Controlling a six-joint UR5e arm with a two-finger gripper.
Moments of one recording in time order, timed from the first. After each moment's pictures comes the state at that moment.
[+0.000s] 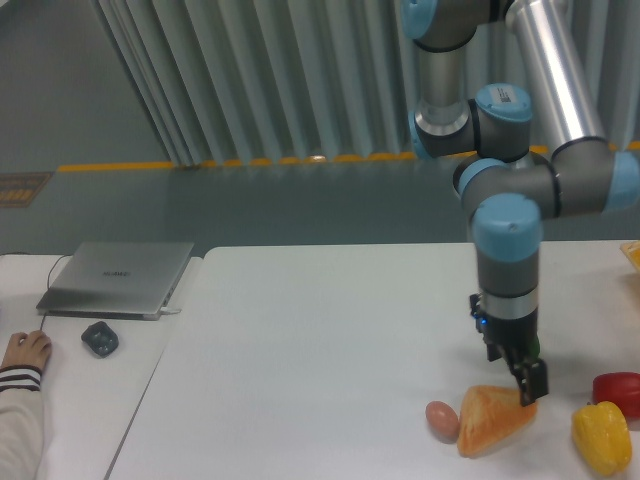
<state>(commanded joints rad) 2.25 -2.05 -1.50 -1.11 1.66 1.25</state>
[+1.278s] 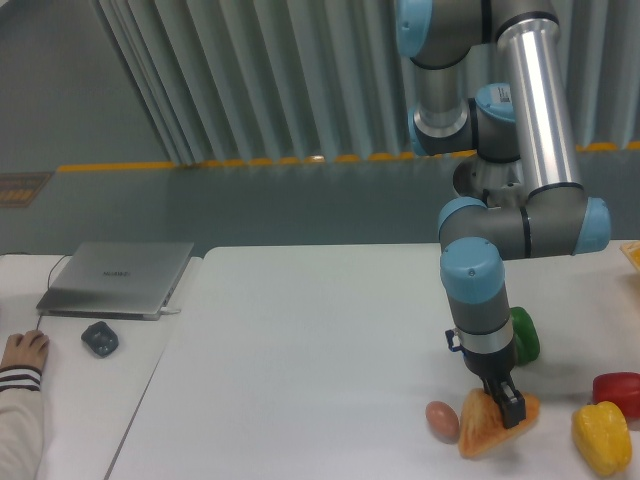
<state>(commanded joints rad) 2.23 -2.10 -1.50 -1.03 1.68 1.25</state>
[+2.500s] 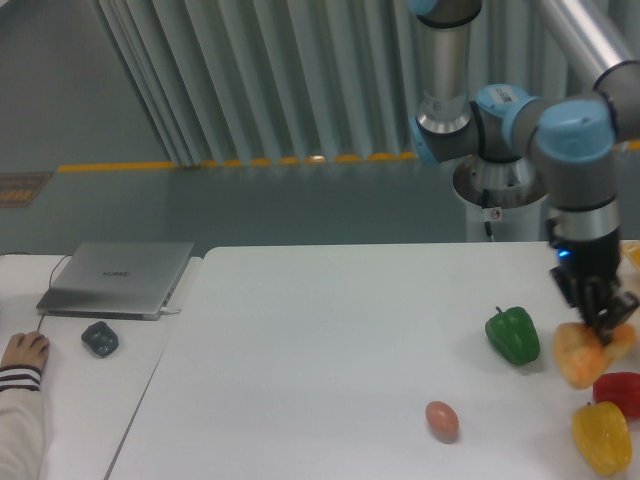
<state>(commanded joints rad) 2.58 -1.79 -1.54 -1.09 1.62 1.42</state>
